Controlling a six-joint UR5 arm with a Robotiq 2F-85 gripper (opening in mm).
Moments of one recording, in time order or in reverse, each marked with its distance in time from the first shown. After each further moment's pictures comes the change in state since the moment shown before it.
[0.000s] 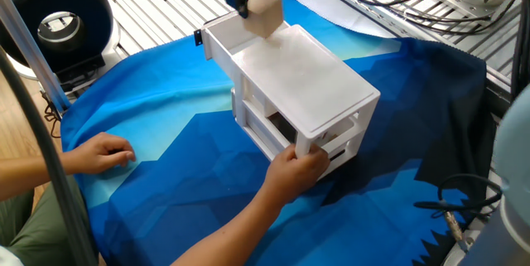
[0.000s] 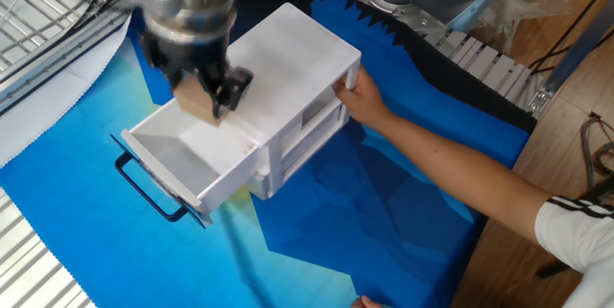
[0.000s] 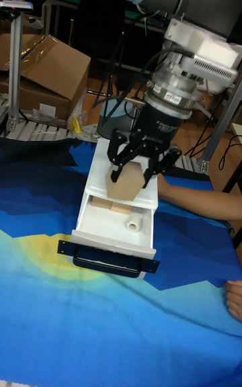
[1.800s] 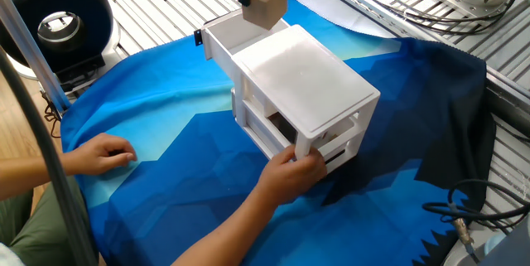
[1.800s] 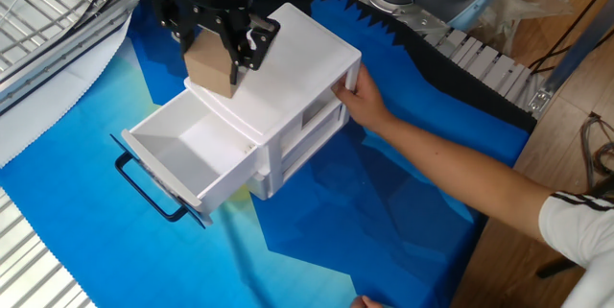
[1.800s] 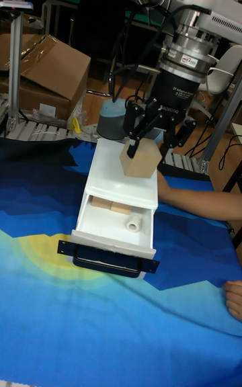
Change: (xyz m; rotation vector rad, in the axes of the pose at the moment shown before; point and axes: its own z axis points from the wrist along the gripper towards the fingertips) arm 0.020 0.015 -0.048 -0.045 -0.033 0.015
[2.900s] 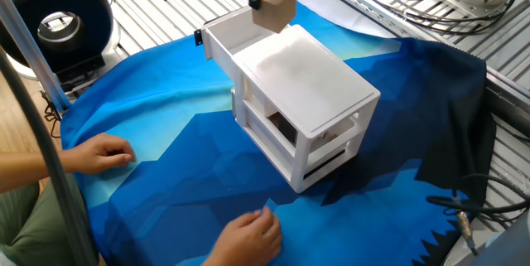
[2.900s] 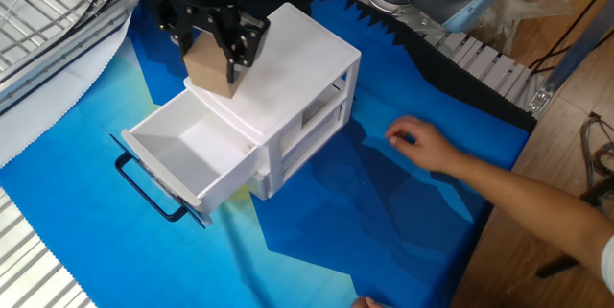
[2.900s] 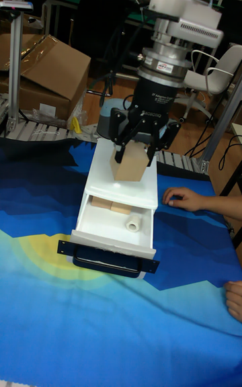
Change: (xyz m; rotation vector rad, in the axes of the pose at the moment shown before) arm 0.014 -0.024 0.024 -0.053 -0.010 -0.056
